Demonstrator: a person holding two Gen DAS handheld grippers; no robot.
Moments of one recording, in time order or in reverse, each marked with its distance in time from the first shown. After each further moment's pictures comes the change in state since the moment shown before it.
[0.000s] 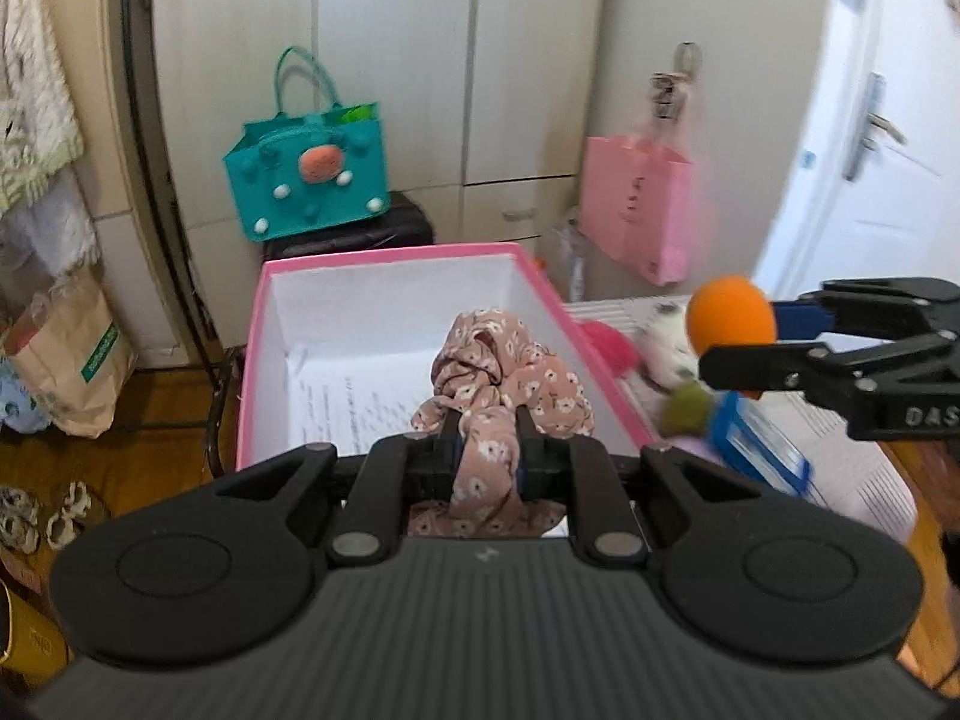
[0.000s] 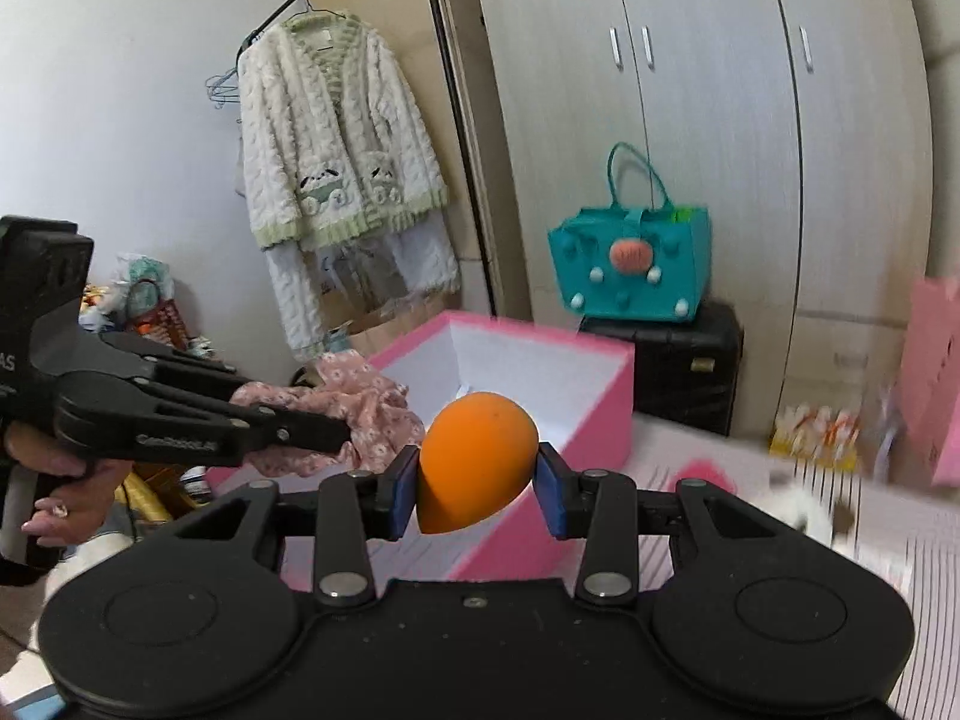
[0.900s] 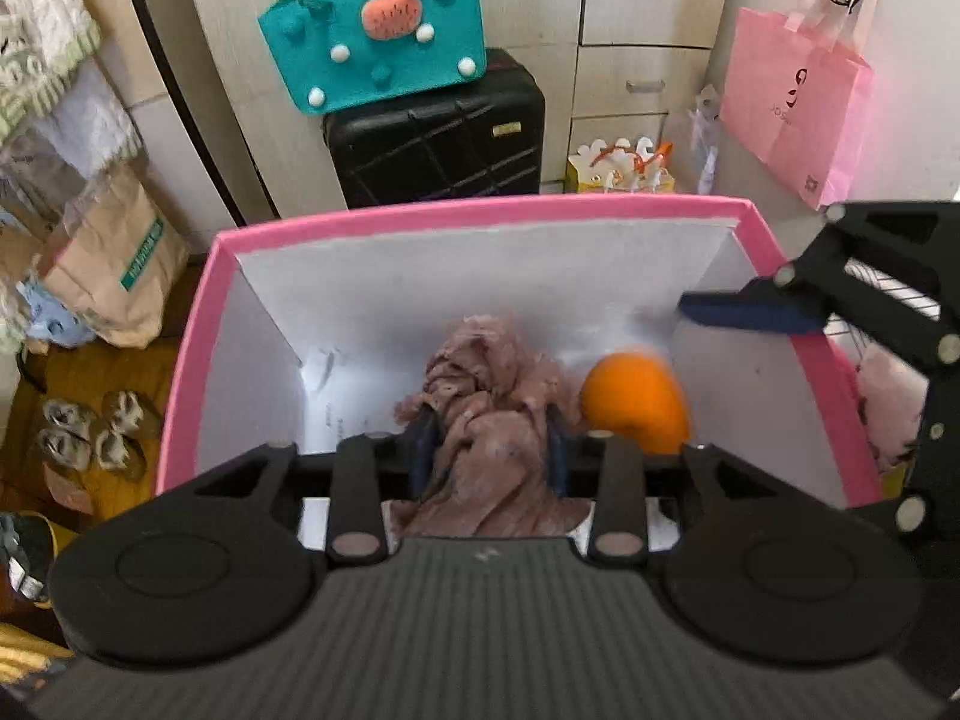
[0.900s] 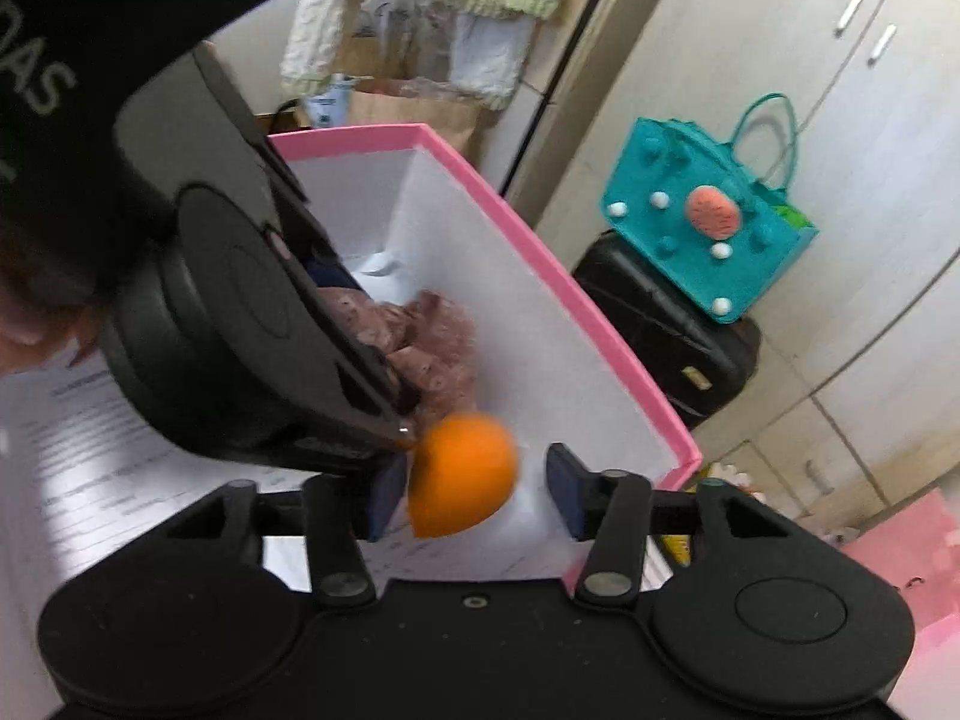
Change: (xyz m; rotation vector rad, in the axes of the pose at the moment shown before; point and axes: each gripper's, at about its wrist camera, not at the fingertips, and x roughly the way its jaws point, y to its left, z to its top) left arm 0.175 0.033 0.053 -0.053 0.301 0.196; right arm 0.185 0.002 0.028 -0.571 0.393 -0.078
